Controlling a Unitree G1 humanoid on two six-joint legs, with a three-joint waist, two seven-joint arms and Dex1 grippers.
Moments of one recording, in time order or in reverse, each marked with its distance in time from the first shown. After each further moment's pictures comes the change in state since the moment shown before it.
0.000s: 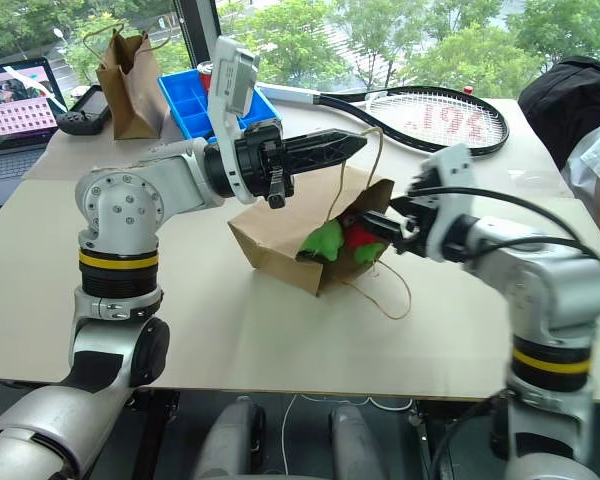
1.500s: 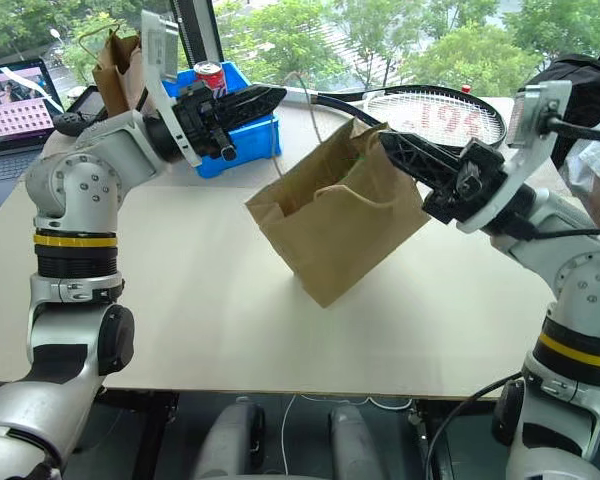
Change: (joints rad) left arm 0.010 0.159 0.060 0.196 0.190 -0.225 -0.041; right arm -0.109 0.068 -0.079 0.184 0.583 -0.208 -0.043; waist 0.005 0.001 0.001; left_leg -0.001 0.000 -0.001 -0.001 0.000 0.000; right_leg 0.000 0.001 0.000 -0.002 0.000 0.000
